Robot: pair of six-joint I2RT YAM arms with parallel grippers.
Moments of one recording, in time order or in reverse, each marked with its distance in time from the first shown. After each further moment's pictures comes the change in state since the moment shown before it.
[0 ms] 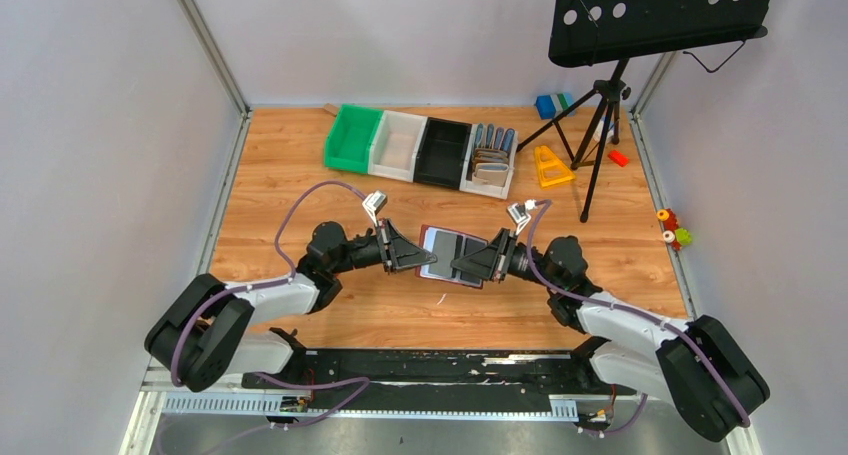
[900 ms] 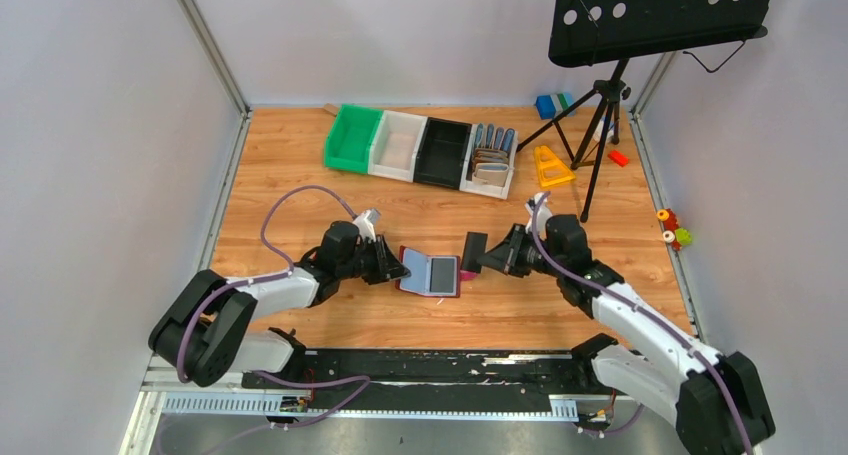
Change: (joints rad) left arm 0.060 0.063 0.015 -0.587 -0.291 0.521; right arm -0.117 -0.199 0.153 -0.866 0.186 -0.407
